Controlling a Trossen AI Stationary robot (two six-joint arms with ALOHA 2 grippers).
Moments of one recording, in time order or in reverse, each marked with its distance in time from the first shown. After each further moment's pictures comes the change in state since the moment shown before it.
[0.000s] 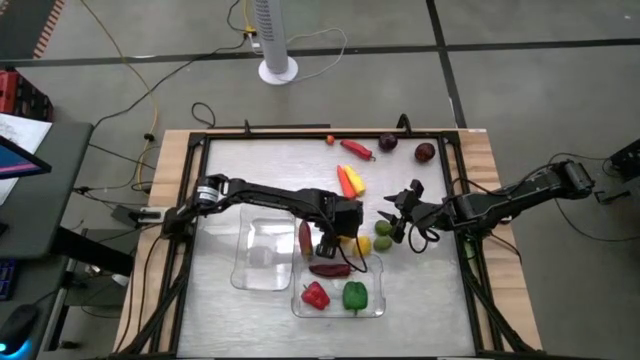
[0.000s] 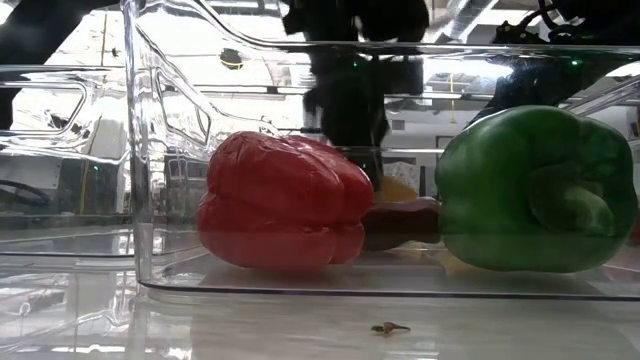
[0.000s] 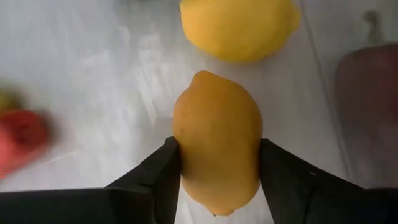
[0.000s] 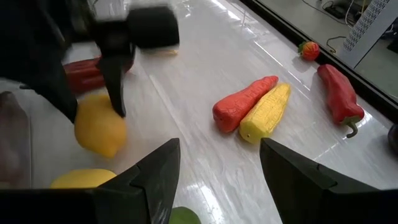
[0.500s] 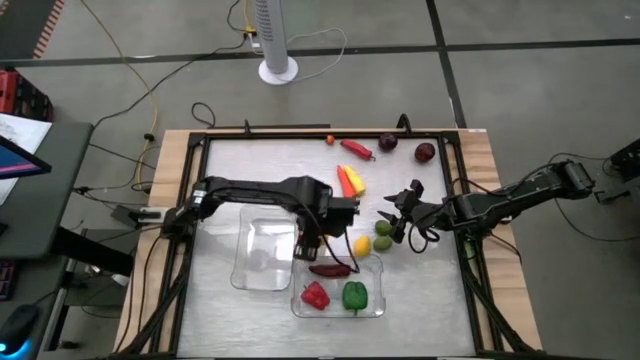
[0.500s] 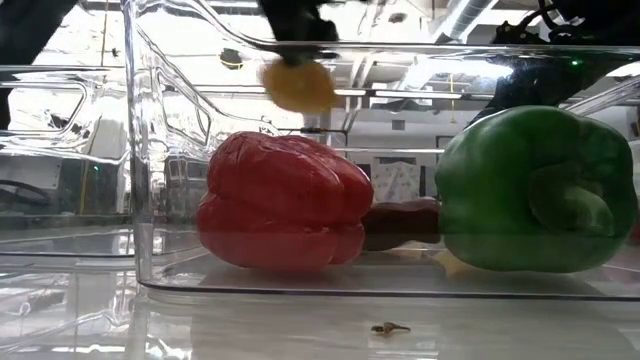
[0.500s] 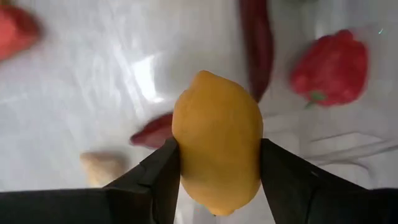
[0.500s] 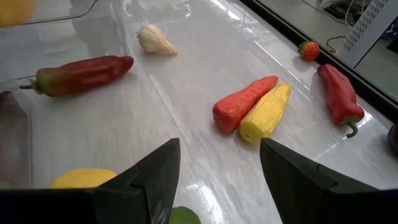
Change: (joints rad) left arm -0.082 -0.034 0.423 -0.705 0.060 -0.170; right arm 0.000 0.000 0.000 -0.001 0.000 0.002
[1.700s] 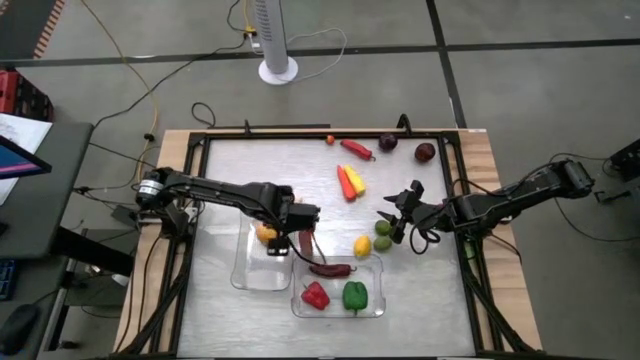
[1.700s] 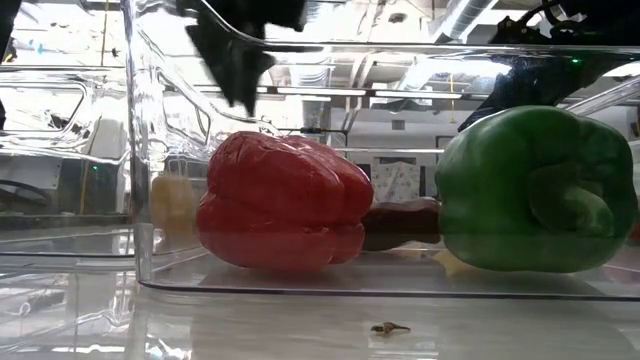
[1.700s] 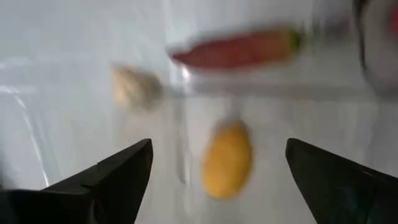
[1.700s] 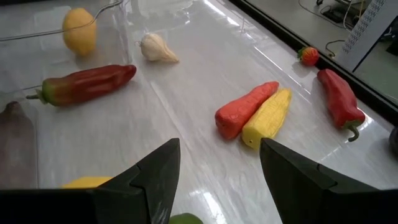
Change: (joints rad) left arm -0.010 -0.379 -0.652 0.281 -0.244 -0.183; right arm 0.019 0.000 0.000 0.023 0.026 0.013
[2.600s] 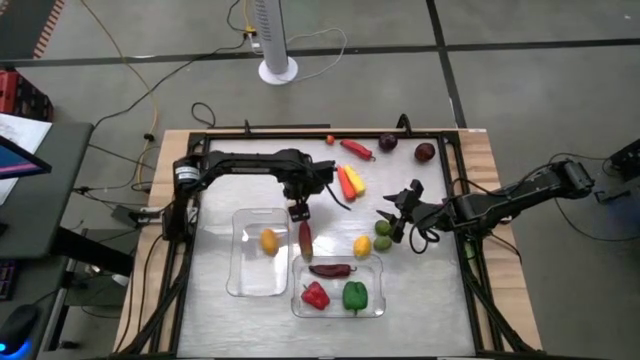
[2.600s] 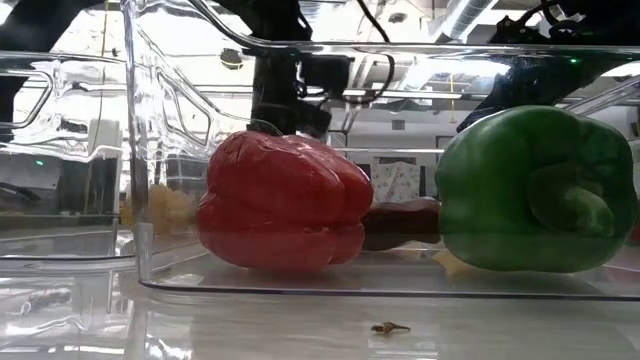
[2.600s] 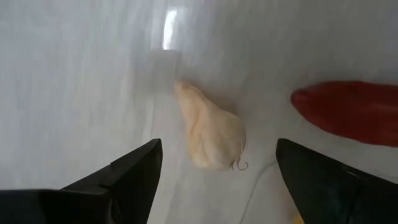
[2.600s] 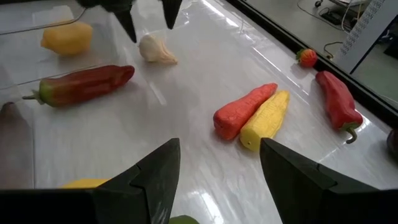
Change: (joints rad) left arm 0.342 0.238 0.022 0.108 0.140 0.084; right arm -0.011 0.003 0.000 0.007 0.000 -0.014
